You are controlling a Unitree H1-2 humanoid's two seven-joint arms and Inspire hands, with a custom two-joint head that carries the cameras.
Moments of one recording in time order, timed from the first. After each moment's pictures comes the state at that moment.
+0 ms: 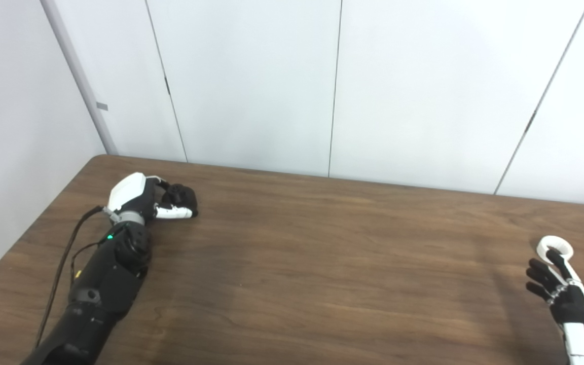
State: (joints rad) left arm -0.50 0.52 -0.07 0.49 0.52 0.39 0.06; right arm 0.08 -0.16 -0.12 -0.04 -0.04 -0.32 0.03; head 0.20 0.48
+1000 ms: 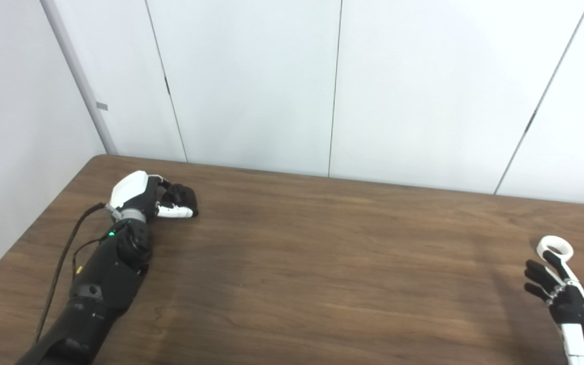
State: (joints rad) left arm -0.51 0.53 -0.10 0.51 0.52 0.38 0.06; right arm 0.08 -0.15 -0.12 -0.04 -0.05 -0.32 0.03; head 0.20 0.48
